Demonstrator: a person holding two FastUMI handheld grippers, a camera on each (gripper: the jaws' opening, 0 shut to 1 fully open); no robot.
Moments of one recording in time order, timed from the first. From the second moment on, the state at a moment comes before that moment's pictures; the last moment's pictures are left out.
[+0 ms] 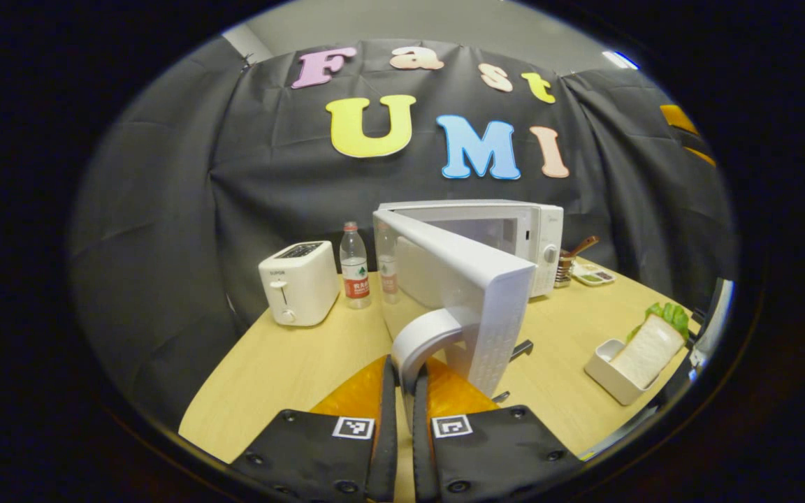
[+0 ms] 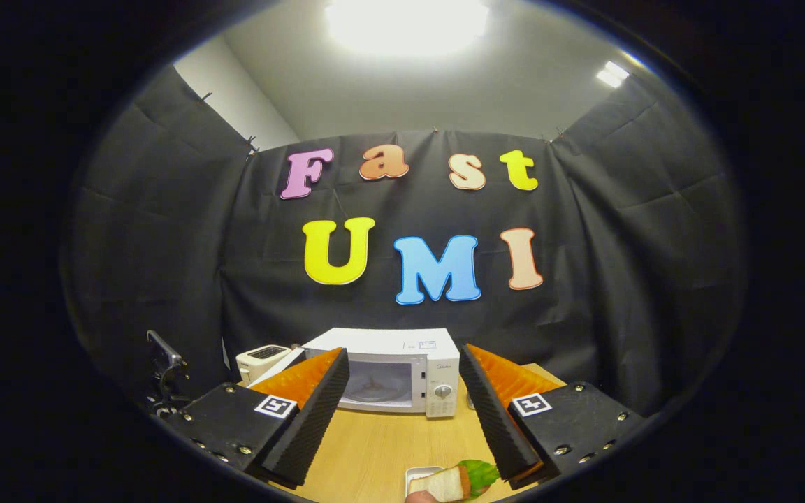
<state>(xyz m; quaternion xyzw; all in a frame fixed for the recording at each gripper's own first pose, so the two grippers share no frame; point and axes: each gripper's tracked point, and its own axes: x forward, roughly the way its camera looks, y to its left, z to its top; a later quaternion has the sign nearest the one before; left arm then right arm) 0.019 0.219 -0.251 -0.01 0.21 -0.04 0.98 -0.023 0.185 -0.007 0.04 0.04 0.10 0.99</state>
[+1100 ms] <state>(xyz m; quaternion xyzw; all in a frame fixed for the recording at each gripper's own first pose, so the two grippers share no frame) -0.051 0.190 -0.088 -0.03 0.09 0.13 0.99 0.019 0.113 -0.176 0.11 0.36 0.20 0.90</state>
